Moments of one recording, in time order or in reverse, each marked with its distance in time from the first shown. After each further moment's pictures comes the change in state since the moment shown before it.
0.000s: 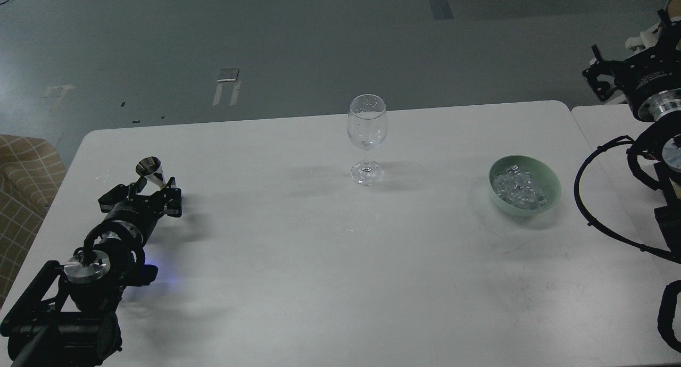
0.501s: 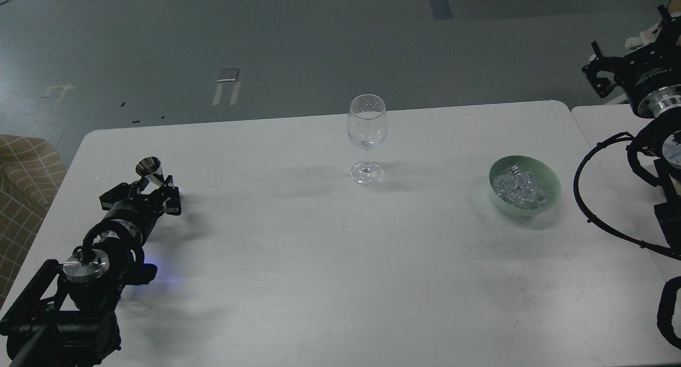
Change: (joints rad) left arm -0.003 0.006 0.001 0.001 0.000 -0.005 0.015; right arm 0.018 -0.003 -0.003 -0.010 0.000 0.000 -0.004
